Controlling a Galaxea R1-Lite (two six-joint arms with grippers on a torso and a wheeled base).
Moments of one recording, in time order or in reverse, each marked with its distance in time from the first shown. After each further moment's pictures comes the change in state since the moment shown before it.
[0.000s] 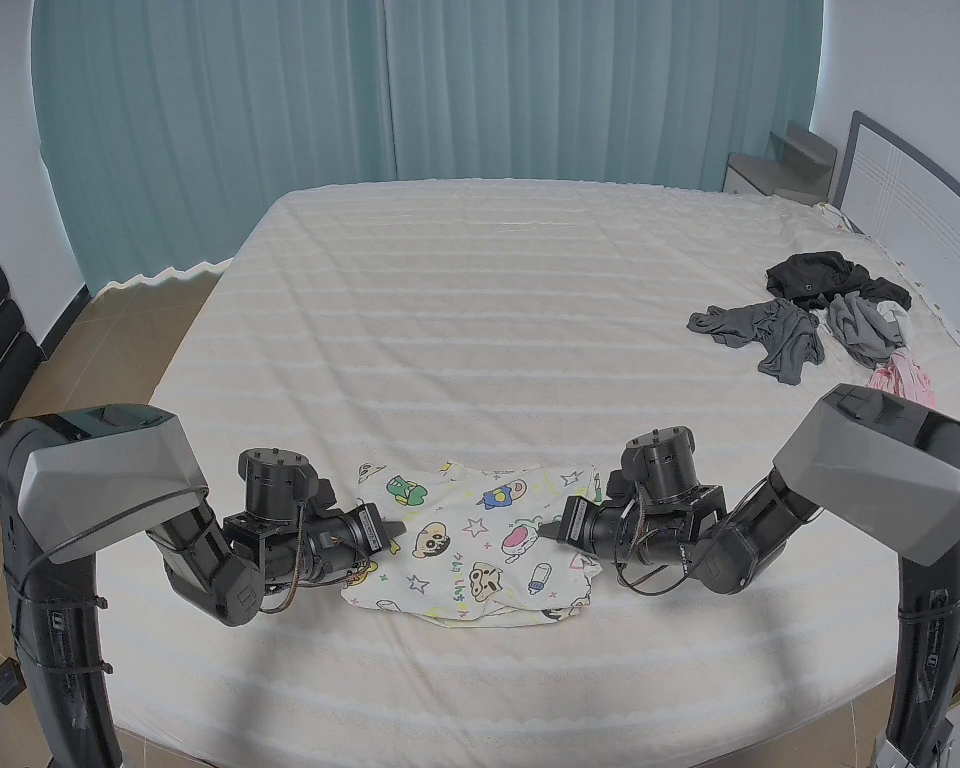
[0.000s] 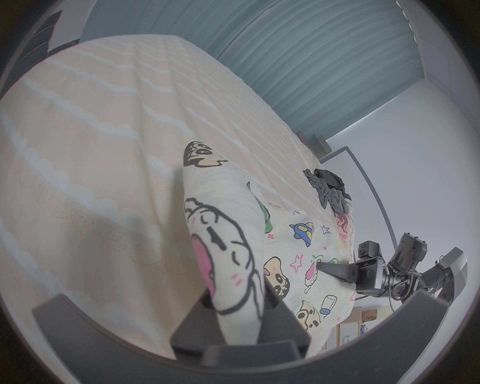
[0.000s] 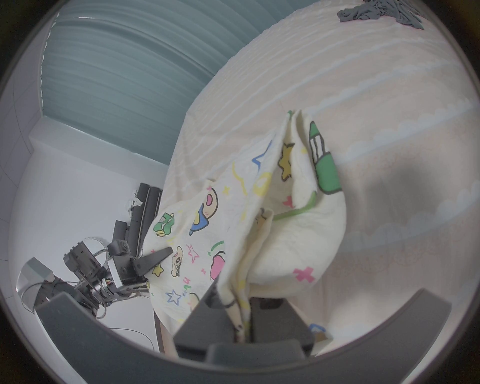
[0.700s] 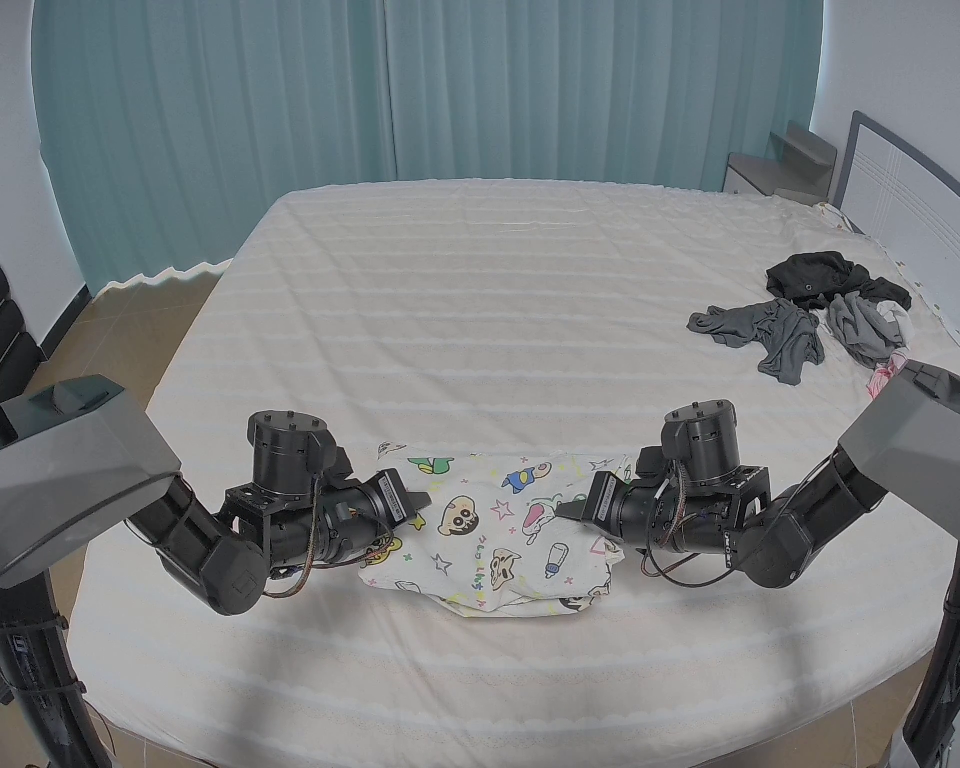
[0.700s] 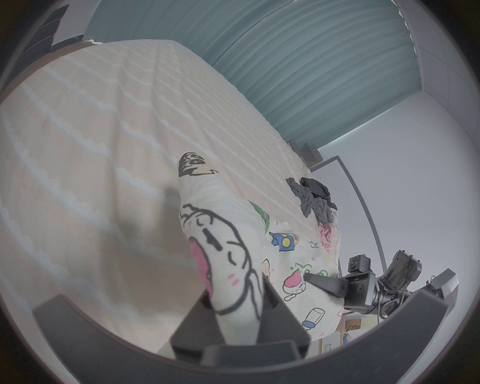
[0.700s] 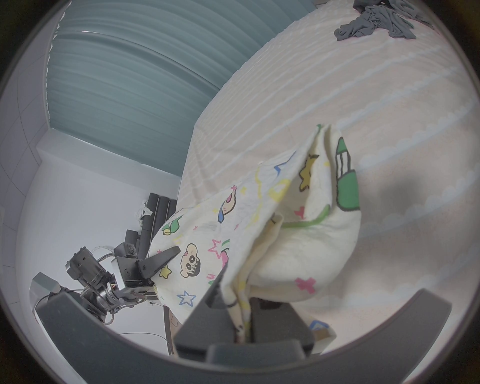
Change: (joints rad) left arm -0.103 -0.158 -0.043 0.136 0.080 -0.110; right arm 0.000 -0.183 0.117 -0.001 -0.005 0.055
